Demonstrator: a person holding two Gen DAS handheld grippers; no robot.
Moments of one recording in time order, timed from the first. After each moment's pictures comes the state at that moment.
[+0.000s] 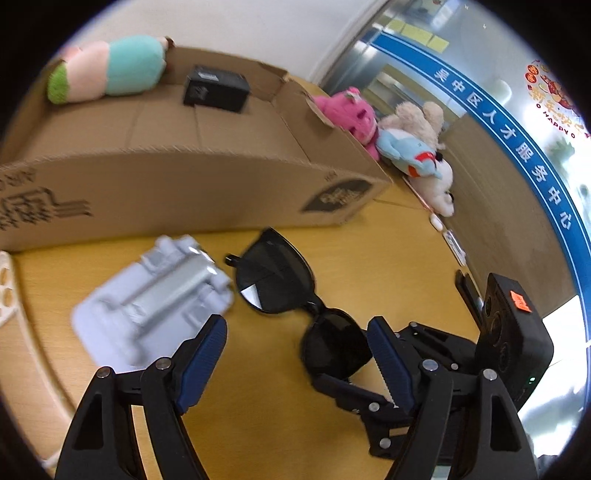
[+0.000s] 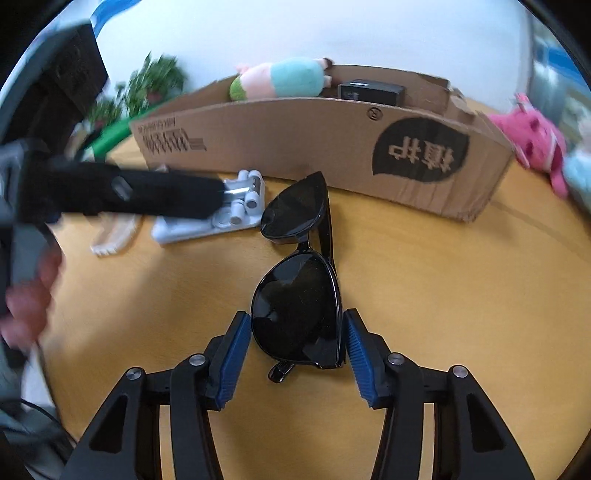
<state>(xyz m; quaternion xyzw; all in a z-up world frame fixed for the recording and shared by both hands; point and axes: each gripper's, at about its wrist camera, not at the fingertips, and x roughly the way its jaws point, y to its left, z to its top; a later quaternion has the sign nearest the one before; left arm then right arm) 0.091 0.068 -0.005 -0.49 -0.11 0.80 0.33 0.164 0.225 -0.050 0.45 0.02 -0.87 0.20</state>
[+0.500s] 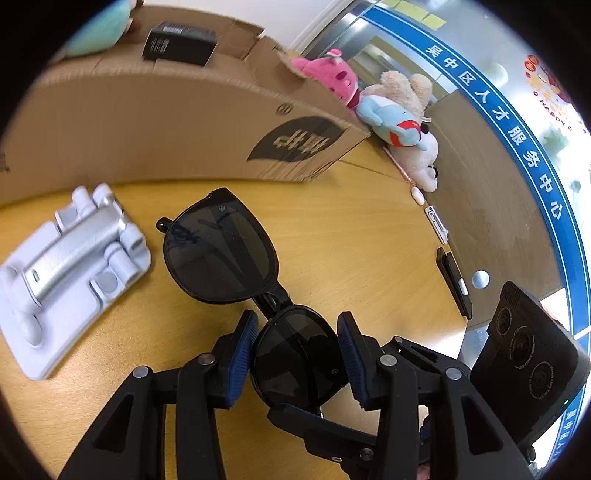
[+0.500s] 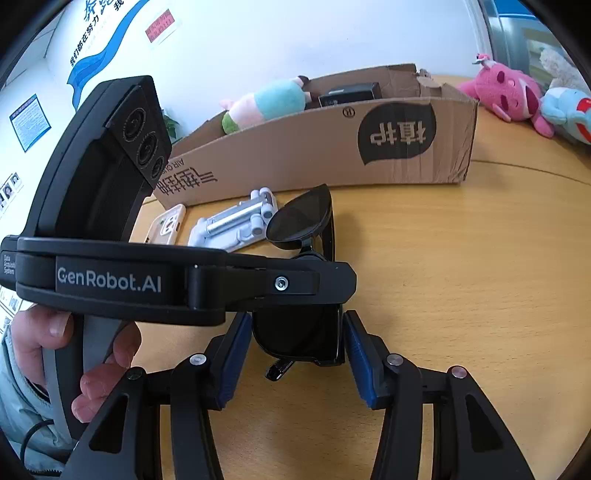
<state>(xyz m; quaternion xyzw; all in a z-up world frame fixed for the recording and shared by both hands) 0.098 0.104 -0.025 -0.52 -0.12 0.76 0.37 0.182 0.232 -0.044 0.43 -0.09 -0.88 0.20</state>
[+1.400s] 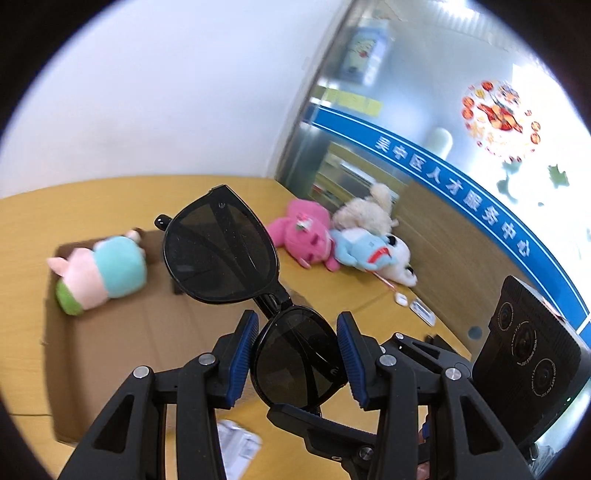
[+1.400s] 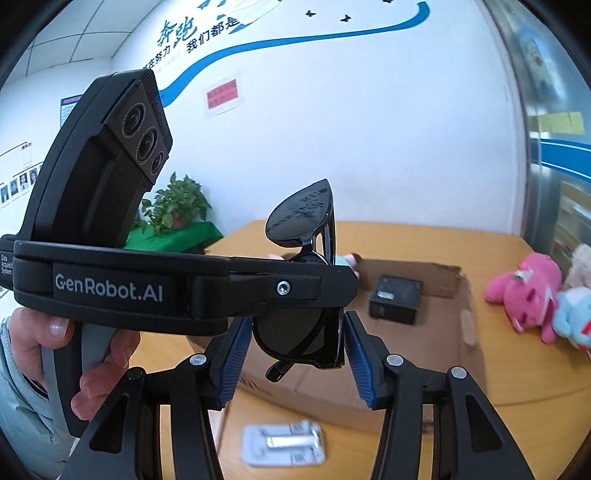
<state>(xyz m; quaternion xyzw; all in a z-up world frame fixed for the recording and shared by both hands) 0.028 0.027 0.178 -0.34 -0.06 0.86 0.37 0.104 0.155 0.156 0.23 -0.02 -0.94 0.23</state>
